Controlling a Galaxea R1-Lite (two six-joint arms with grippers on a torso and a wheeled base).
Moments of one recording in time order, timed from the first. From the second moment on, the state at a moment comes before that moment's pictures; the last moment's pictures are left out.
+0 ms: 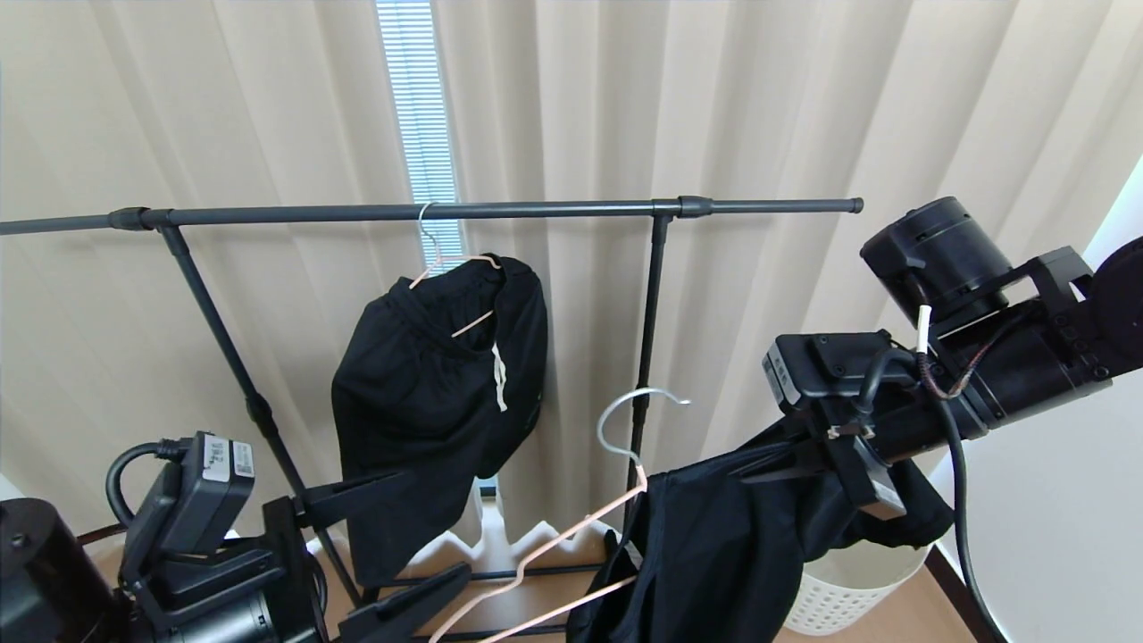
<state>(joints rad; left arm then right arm) -0.42 1.55 -0.01 -1.45 -0.50 -0.04 0.45 1.71 -1.30 0.59 0.50 -1.02</state>
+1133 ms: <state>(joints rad) -0.30 2.05 -0.01 -1.57 -0.59 -0.03 0.43 1.61 -1.27 0.43 0.63 -0.91</state>
